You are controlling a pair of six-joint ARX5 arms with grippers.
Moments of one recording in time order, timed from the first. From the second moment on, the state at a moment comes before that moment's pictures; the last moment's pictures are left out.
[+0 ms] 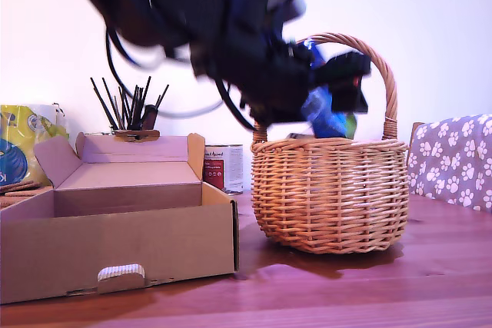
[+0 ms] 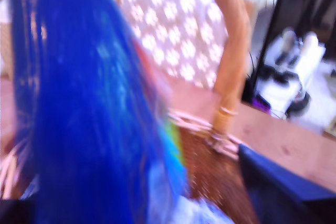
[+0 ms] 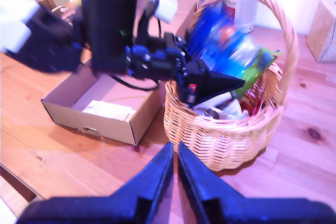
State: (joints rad) left arm -0.84 1.90 1.16 0.49 0.03 -0.10; right arm 0.41 0.36 0.70 -0.73 -0.23 -0.08
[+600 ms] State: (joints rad) left arm -0.84 1.61 1.17 -0.08 -0.03 0.01; right arm 0.41 0.36 0.70 -0.73 -0.23 -0.08
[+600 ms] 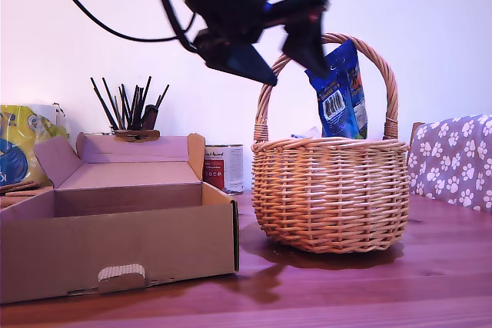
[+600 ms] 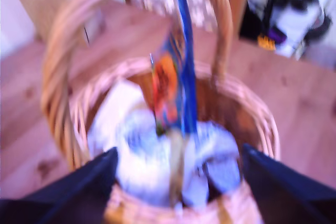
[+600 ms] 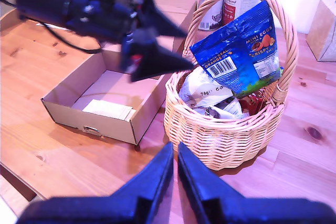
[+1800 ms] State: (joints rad) left arm -0.52 0.43 0.59 -0.26 -0.10 0.02; right arm 0.41 0.40 0.70 -0.50 -0.02 -0.04
